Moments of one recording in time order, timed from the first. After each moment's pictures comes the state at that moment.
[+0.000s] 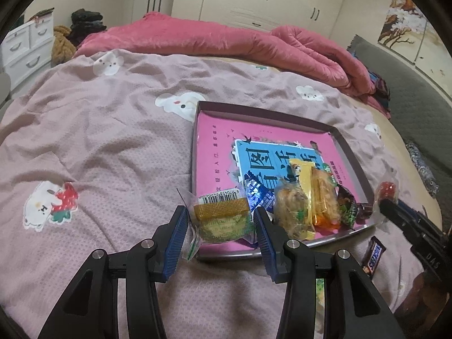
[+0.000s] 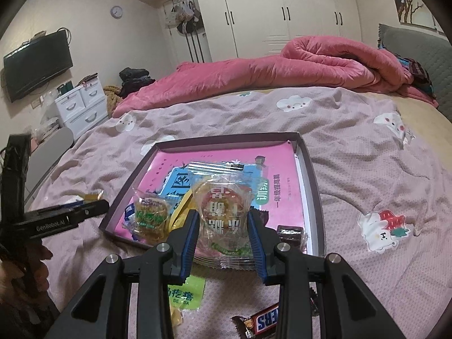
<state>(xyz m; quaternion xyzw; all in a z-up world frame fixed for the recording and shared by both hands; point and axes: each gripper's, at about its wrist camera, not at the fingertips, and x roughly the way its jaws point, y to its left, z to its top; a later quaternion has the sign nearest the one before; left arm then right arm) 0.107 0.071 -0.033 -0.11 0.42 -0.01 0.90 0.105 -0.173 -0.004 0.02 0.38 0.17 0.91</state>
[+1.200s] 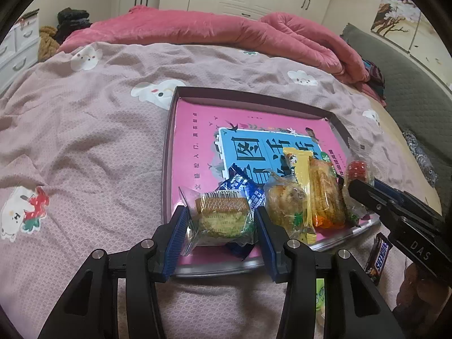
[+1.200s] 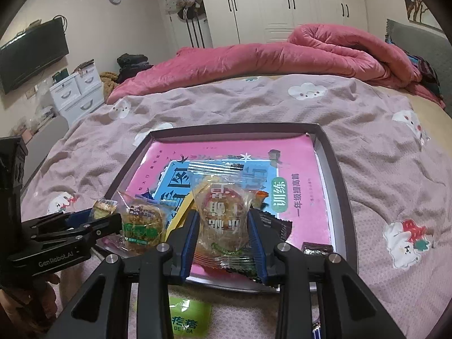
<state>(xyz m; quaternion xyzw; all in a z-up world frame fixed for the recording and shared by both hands) 0.131 0.053 -0.056 -0.10 0.44 -0.03 0.89 0.141 -0.140 -0.030 0.00 0.41 0.17 0.90</state>
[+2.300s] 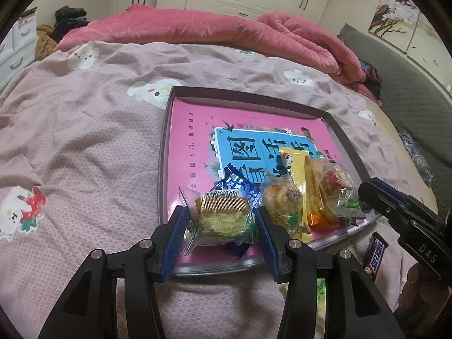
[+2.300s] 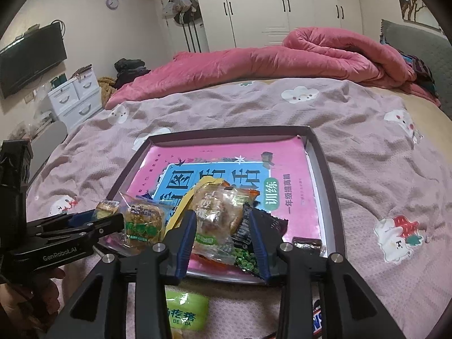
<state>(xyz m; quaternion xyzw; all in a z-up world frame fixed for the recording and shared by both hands) 0.130 0.051 -0.056 -0.10 0.44 -0.04 0.89 0.128 -0.154 -0.020 0.01 0.40 0.16 0.90</state>
